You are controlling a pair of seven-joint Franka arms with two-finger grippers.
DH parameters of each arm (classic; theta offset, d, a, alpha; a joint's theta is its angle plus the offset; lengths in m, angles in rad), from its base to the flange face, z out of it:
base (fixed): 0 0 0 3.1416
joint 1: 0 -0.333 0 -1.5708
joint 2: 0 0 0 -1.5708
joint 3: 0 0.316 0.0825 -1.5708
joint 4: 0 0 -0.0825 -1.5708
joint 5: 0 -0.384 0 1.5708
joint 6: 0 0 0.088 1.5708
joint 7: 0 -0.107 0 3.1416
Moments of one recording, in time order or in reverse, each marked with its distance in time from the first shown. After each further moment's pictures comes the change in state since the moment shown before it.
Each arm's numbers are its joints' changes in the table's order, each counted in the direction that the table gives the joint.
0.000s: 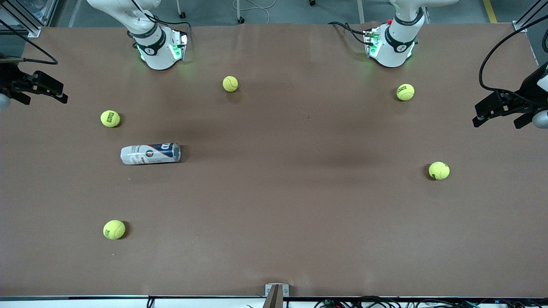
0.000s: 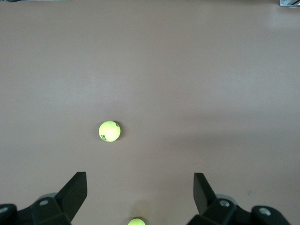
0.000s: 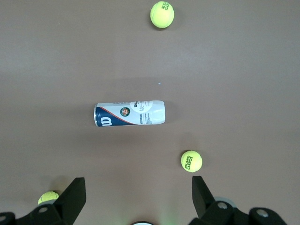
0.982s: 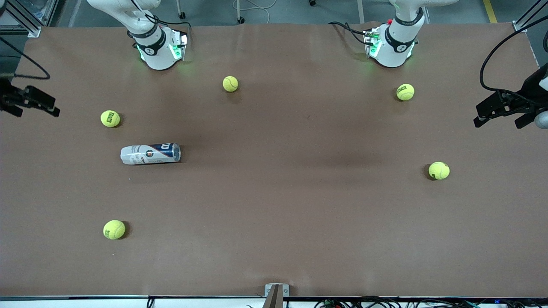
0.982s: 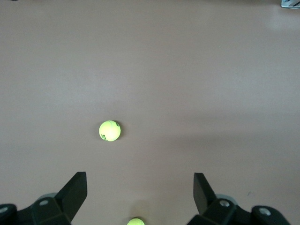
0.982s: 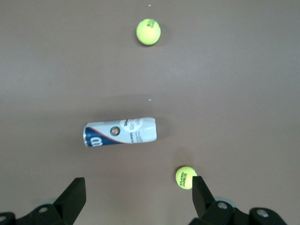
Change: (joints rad) left arm -0.001 0.000 -0.001 0.000 0.000 0.000 0.008; right arm 0.005 -0.098 -0.045 -0.039 0.003 -0.091 0.000
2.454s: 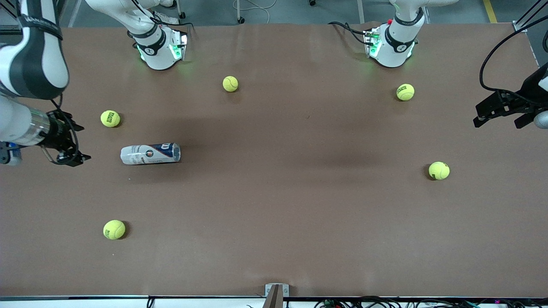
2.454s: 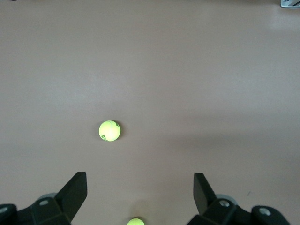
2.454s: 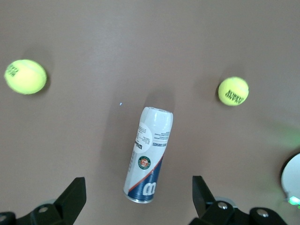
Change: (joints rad) left arm 0.000 0.000 -0.001 0.000 0.000 0.000 0.000; right arm -0.117 -0.148 -0.060 0.160 -0.005 -0.162 -1.329
